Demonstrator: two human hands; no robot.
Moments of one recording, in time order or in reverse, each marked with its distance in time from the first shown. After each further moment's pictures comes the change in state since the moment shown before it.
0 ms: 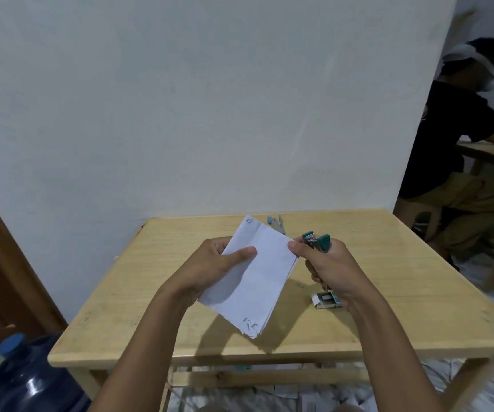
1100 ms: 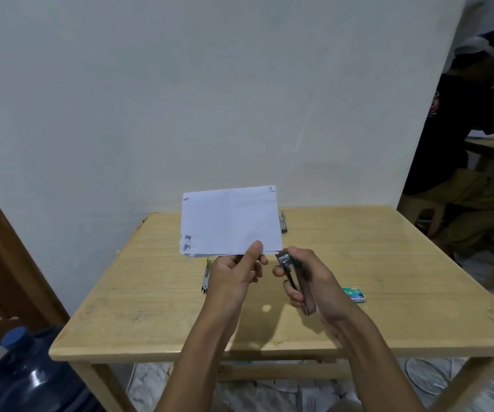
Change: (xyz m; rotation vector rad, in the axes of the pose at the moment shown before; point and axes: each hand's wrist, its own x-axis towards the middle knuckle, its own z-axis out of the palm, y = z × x) left_hand -0.005 -0.019 0.060 -0.513 0.310 0.162; right_hand -0.021 0.014 0.029 0.257 -0.273 0.109
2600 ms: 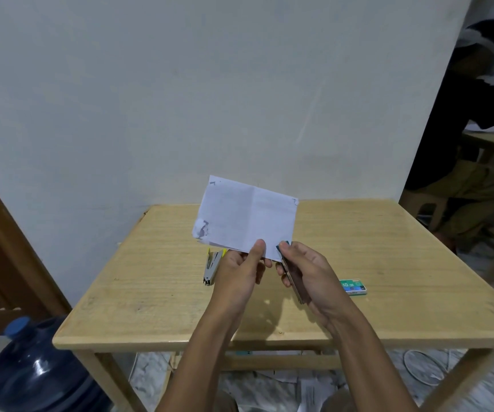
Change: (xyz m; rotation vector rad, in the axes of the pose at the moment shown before) left_hand -0.003 -0.008 0.000 0.155 0.009 -0.027; right_hand 0.009 0.016 0.004 0.067 0.079 -0.131
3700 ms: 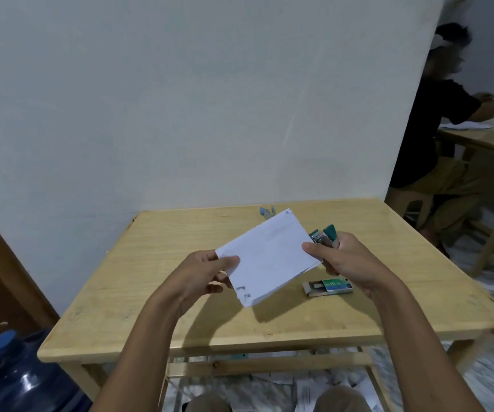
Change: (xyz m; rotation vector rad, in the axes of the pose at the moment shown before) left_hand 0.026 0.012 -0.052 0.228 -0.286 -0.263; right_hand 0.005 -0.045 -0.077 -0.512 0.045 0.049
